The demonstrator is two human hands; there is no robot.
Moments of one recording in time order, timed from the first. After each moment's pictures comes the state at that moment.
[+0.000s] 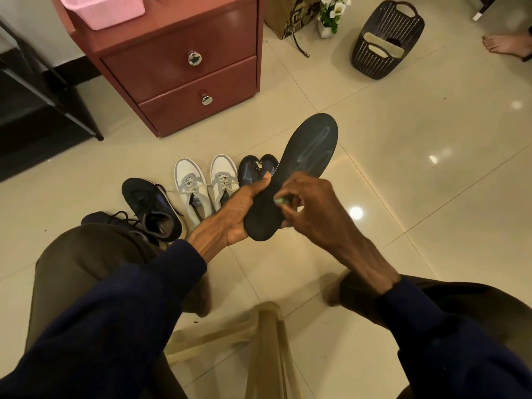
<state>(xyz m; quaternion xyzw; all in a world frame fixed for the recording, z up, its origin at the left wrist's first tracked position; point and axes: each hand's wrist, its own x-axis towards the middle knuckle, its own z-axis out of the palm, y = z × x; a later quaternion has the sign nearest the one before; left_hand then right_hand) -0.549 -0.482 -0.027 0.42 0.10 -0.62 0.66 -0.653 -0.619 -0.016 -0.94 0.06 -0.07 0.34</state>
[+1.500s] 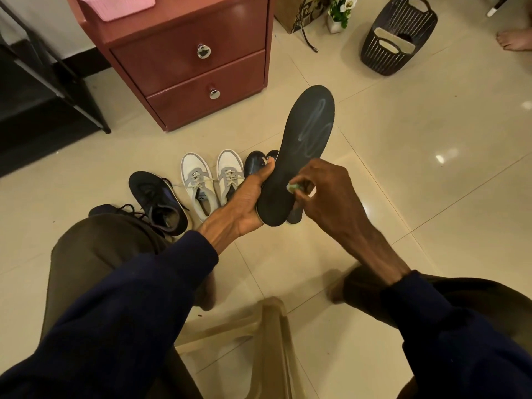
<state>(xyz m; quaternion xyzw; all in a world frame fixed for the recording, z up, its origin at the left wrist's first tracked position) -0.542 -0.487 -0.041 0.39 0.15 -0.58 0.70 -0.642 -0.624 -0.011 -0.94 0.11 -0.09 0.31</state>
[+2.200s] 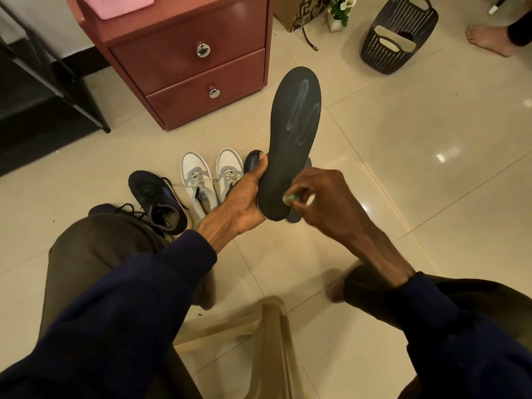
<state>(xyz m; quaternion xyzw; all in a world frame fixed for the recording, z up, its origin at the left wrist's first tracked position) -0.539 -0.484 -0.037 0.33 0.17 -0.57 0.73 -0.646 -0.623 -0.011 -0.93 0.08 -0.05 0.36</state>
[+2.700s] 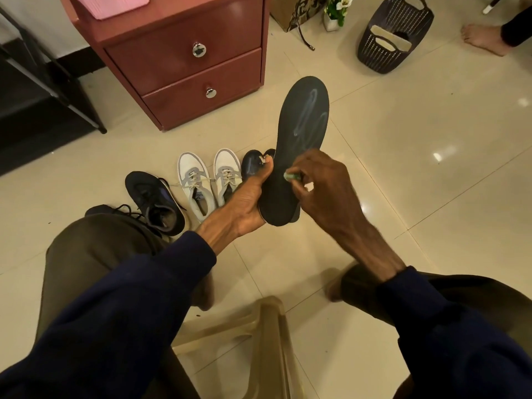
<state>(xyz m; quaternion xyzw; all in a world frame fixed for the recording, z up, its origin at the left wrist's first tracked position) -0.543 -0.490 -0.049 0.39 0.17 -0.56 0.72 -0.638 -0.626 -0.011 -0.95 0.09 -0.14 0.28</state>
